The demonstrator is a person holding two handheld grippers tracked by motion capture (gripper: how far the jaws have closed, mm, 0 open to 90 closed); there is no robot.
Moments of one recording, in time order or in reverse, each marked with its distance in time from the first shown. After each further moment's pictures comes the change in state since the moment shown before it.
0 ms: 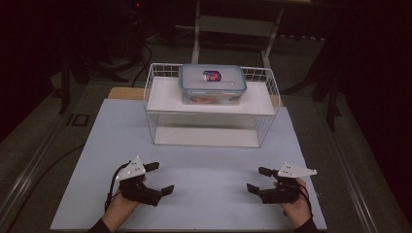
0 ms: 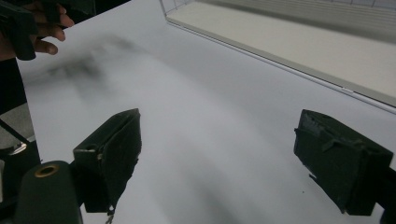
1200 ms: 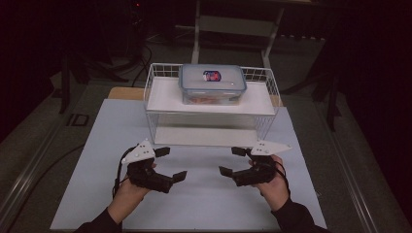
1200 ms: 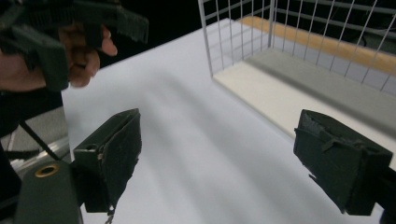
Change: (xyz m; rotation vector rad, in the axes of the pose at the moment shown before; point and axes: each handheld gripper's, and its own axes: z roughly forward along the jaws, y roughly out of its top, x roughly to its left) left arm -0.025 0.068 0.001 -0.050 -0.041 0.009; right arm 0.048 0.091 0.041 -0.038 0.106 -0.099
